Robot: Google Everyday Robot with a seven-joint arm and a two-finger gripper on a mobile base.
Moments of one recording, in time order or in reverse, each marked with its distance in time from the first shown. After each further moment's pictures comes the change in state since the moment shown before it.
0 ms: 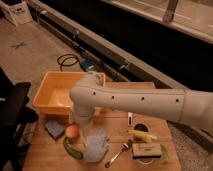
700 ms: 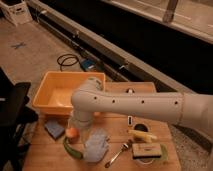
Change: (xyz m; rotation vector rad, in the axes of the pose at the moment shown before) arm -0.008 0.004 0.008 -0.006 -0.025 0.008
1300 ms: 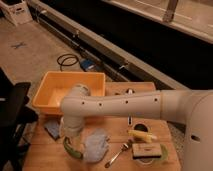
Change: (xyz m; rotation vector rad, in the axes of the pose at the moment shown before) arm -0.036 -0.010 0.052 -0.051 -0.069 0.021
